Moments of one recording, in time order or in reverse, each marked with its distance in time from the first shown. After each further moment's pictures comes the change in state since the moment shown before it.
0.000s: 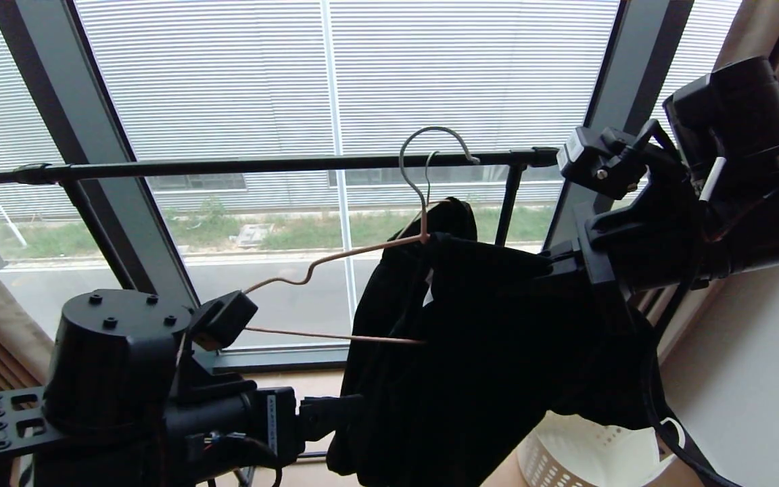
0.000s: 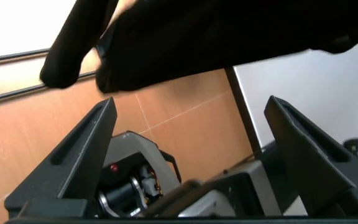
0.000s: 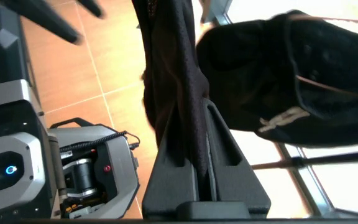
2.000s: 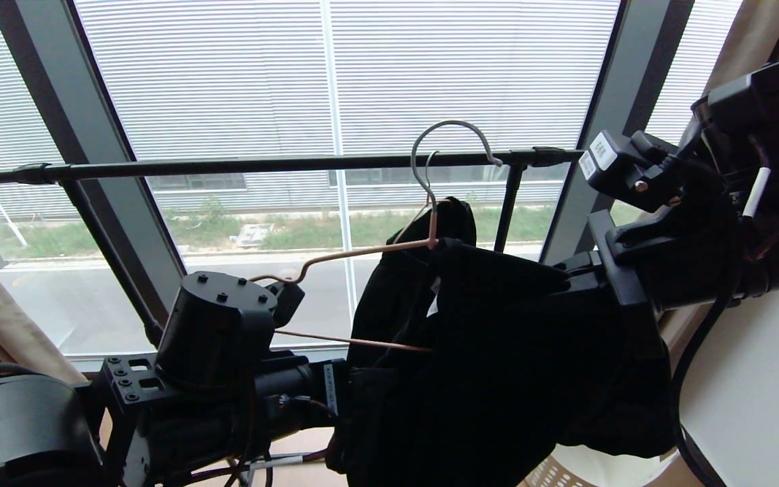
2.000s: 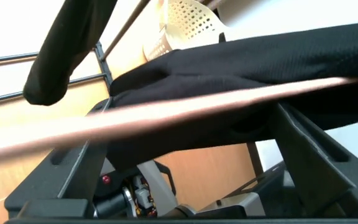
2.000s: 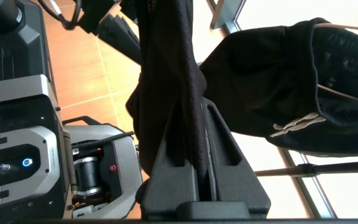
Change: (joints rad) left arm -0.029 0.168 -0.117 -0.041 0.062 -0.060; right arm 0.035 -0.066 0.068 -0.011 0.008 -0.001
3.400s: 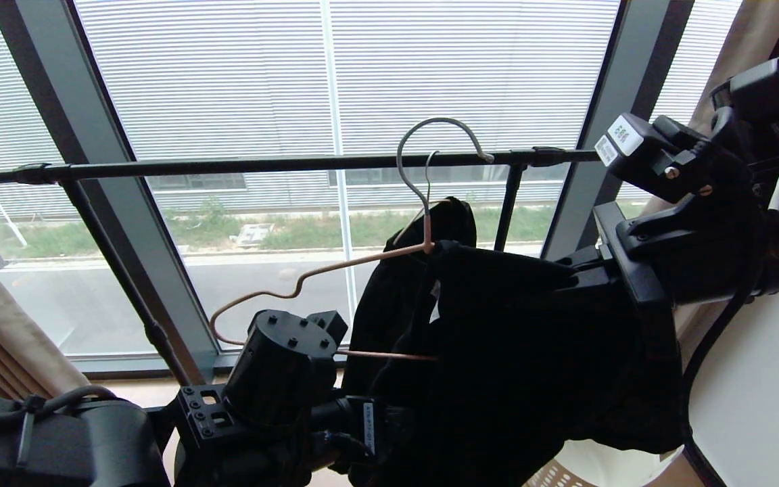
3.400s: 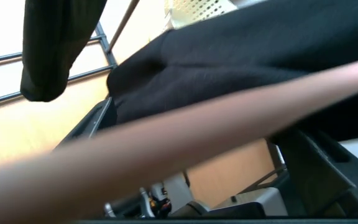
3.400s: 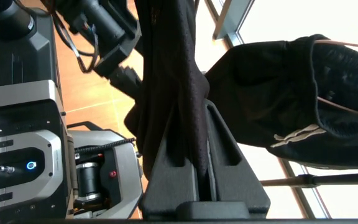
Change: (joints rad) left arm -0.093 0.121 0.010 -0.056 0.055 0.031; right arm 0.006 -0.025 0.002 -0.020 0.036 0.005
